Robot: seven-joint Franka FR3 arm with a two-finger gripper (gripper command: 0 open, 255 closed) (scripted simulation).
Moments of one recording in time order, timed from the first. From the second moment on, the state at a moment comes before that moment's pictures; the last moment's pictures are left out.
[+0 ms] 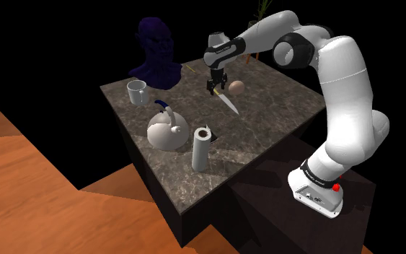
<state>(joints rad) -0.17 0.80 -0.08 -1.43 -0.03 2.06 -0.11</state>
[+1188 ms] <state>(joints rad) -0.17 0.76 -0.08 -1.43 -0.03 2.02 -0.11</state>
